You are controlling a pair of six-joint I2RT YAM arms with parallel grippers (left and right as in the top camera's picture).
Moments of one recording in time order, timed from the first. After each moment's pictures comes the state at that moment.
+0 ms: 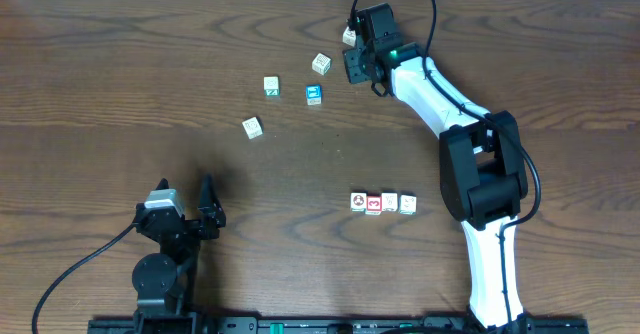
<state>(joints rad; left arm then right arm) -0.01 0.01 0.02 -0.12 -0.02 -0.19 0.37 2.33 1.83 -0.42 0.04 0.09</state>
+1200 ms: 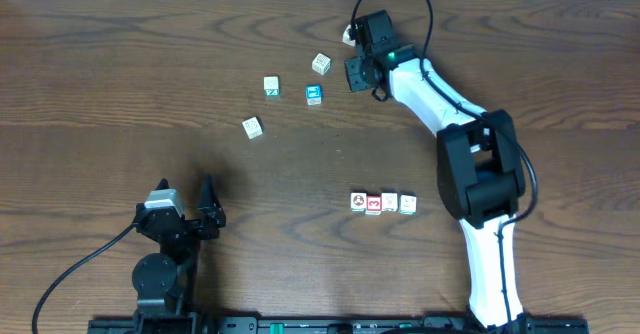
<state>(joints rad) -0.01 0.01 0.02 -0.12 -0.02 -0.19 0.37 2.31 1.82 -0.50 0.05 0.11</state>
